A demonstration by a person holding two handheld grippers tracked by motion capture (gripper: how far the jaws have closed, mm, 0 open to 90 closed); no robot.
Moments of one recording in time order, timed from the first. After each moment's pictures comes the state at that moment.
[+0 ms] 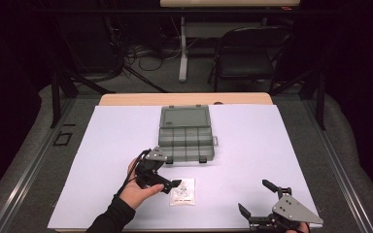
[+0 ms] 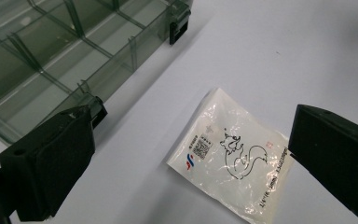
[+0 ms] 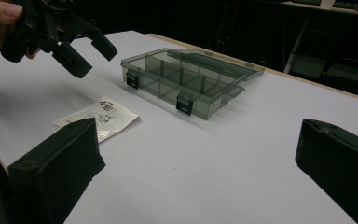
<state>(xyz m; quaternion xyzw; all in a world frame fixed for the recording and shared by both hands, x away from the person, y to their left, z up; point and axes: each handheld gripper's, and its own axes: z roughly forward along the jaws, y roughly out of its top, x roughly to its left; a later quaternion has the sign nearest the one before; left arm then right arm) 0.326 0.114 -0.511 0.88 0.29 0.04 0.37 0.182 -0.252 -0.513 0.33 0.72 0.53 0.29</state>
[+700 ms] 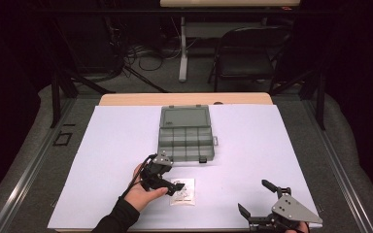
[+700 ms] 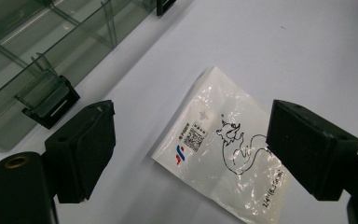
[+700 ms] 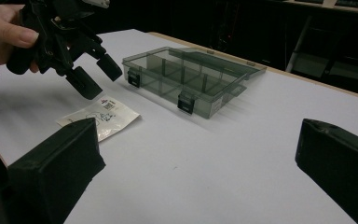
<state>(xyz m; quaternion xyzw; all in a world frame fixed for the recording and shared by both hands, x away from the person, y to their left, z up) 0.326 0.103 -0.531 0.89 0.29 0.02 0.35 0.182 -0.251 -0.513 0.33 0.72 0.53 0.29</state>
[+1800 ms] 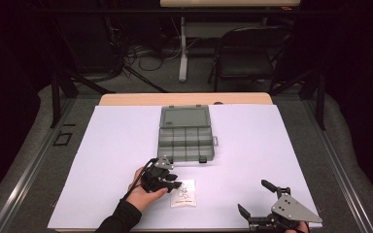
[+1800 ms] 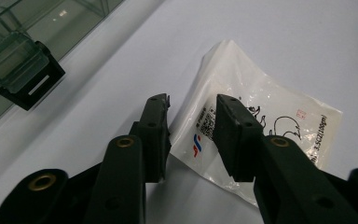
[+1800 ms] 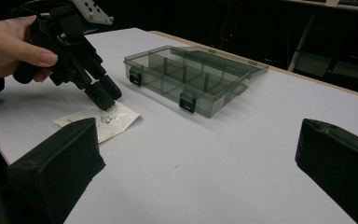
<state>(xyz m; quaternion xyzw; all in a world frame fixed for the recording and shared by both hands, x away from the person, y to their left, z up) 0.327 0.105 -0.551 0.90 0.28 0.01 0.34 0.183 -0.251 -0.513 0.33 0.73 0.53 0.29</state>
